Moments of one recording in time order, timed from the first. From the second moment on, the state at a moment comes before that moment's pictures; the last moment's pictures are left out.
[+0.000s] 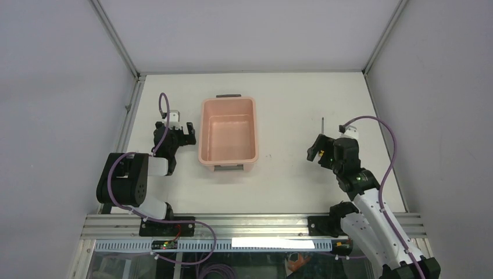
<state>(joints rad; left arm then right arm) -0.04 1.53 0.37 0.84 -0.03 -0.03 0.28 0.63 0.49 -0.50 0.17 0.49</state>
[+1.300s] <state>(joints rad) -0.04 1.53 0.37 0.84 -0.03 -0.03 0.02 1.82 1.17 -0.65 0.06 0.38</state>
